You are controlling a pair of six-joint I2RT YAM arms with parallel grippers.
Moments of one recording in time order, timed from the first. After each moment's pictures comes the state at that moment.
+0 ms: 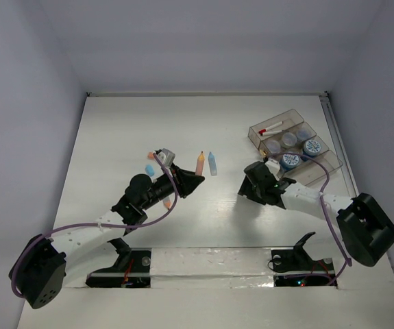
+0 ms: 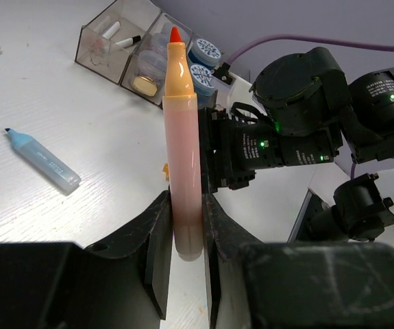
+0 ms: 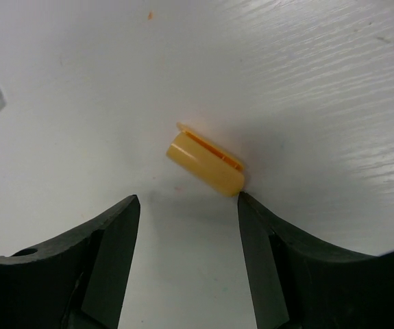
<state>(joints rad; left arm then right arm) -0.73 0.94 0.33 0.63 0.23 -0.53 0.66 1.33 0.60 -0.28 0.30 0.98</state>
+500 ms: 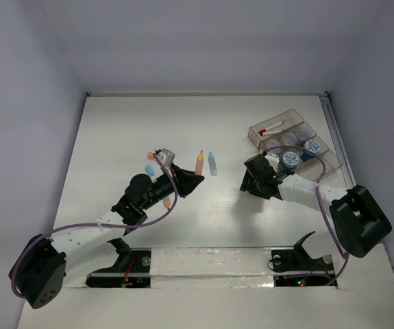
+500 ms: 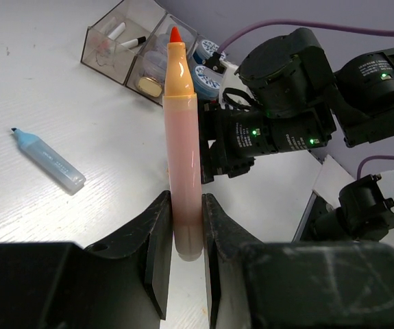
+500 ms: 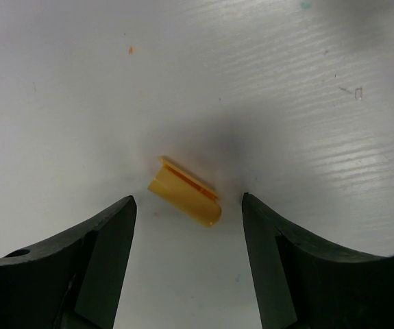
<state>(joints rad) -0.73 0.94 0.33 0.63 0.22 -0.52 0.59 1.41 0.69 -0.34 0.32 0.86</state>
